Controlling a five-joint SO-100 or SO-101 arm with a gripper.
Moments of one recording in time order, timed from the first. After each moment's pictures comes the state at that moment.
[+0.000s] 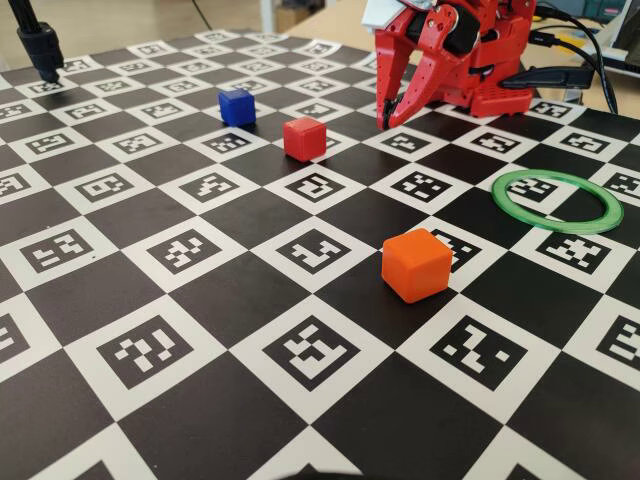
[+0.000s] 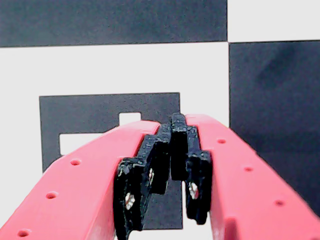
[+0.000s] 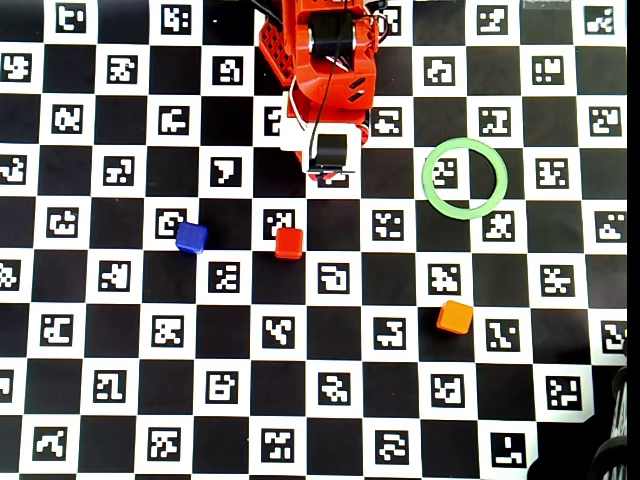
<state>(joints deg) -1.3 189.7 179.4 72.4 -86.5</state>
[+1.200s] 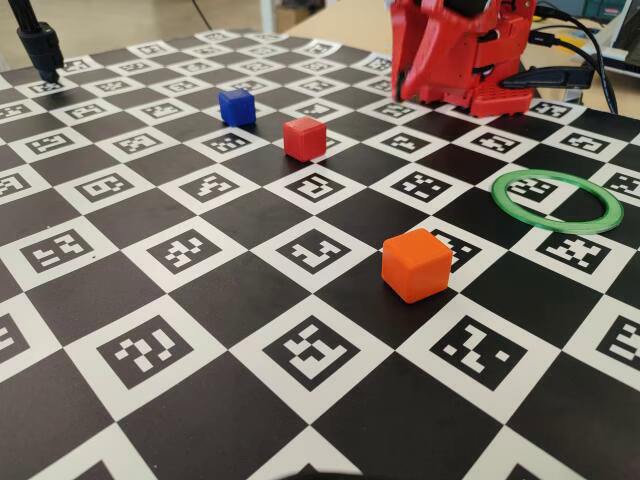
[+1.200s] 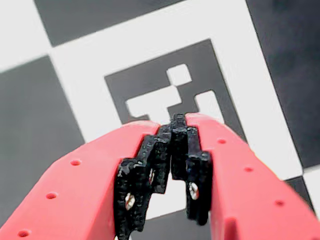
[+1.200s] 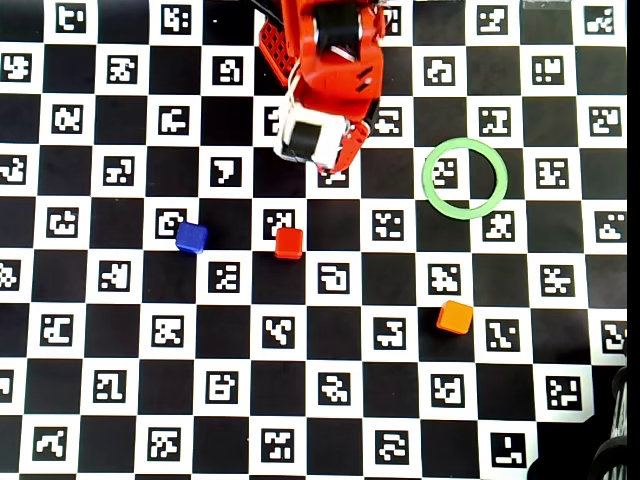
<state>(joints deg) -5.0 173.7 157.2 79.4 -60.1</state>
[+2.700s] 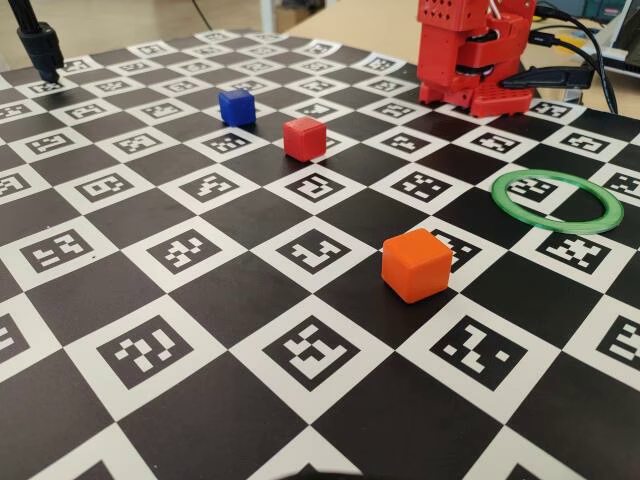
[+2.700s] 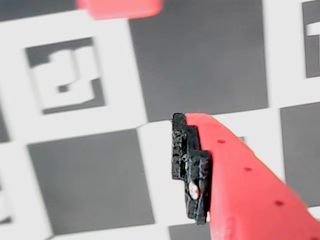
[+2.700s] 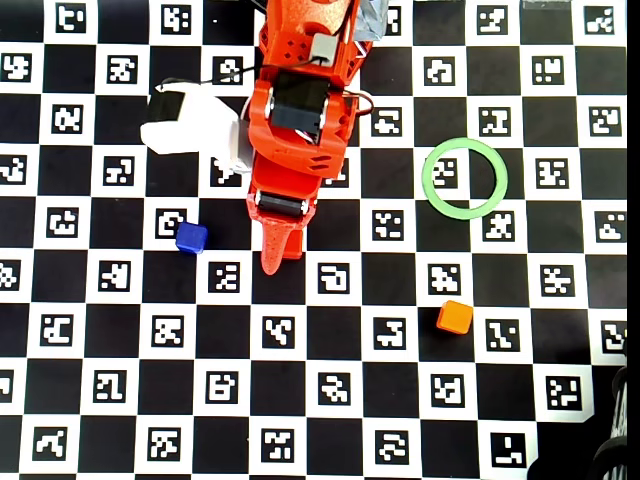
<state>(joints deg) 12.8 105.7 92.2 97.6 -0.8</state>
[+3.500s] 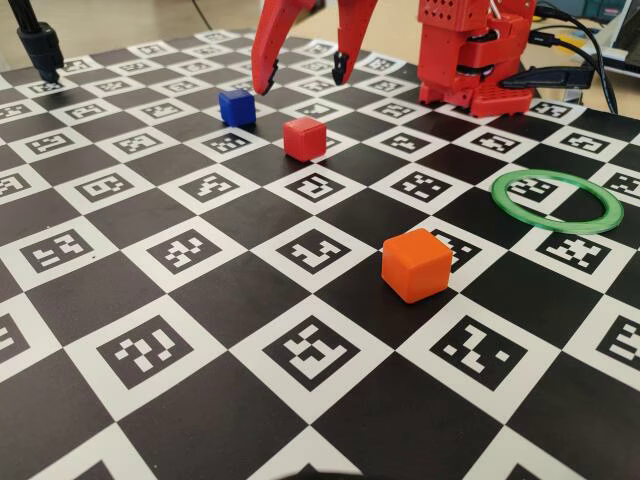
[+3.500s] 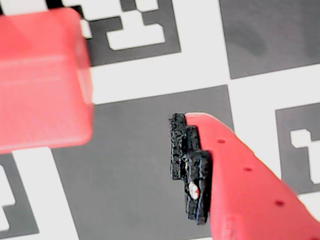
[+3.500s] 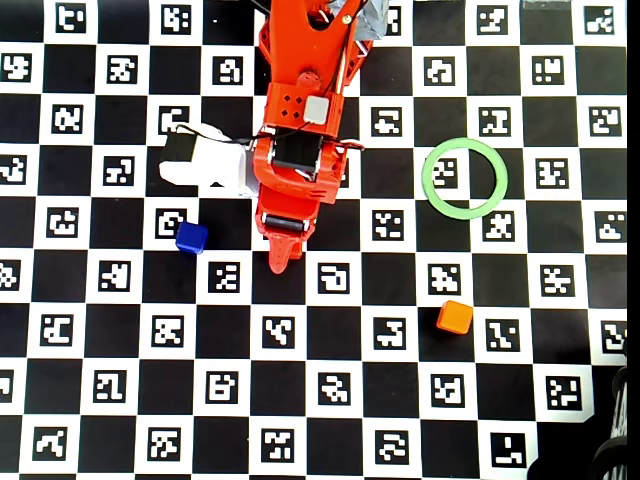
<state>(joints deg) 11.8 103.9 120.4 70.1 -1.3</state>
